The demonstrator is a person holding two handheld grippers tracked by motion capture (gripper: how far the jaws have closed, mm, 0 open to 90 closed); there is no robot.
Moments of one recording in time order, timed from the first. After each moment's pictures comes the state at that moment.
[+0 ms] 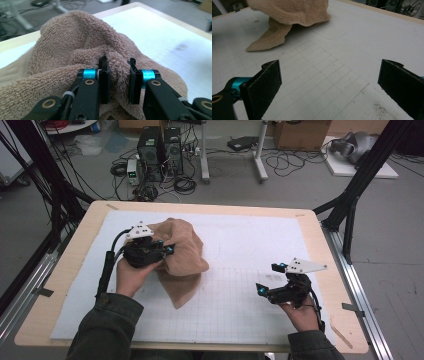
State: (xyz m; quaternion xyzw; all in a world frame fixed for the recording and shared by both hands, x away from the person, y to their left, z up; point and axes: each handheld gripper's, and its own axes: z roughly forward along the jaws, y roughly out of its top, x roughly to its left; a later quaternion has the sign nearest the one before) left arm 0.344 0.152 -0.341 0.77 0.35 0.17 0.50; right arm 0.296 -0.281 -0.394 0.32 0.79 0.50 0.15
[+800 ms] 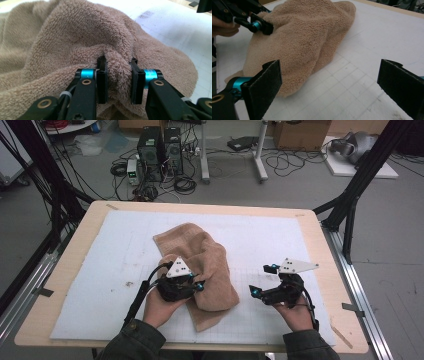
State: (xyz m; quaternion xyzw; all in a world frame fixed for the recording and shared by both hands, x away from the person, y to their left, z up) left arm 0.292 0.082 -0.401 0.82 0.30 0.13 0.46; right arm 0.299 -0.263 -0.398 0.30 0.80 0.51 0.12
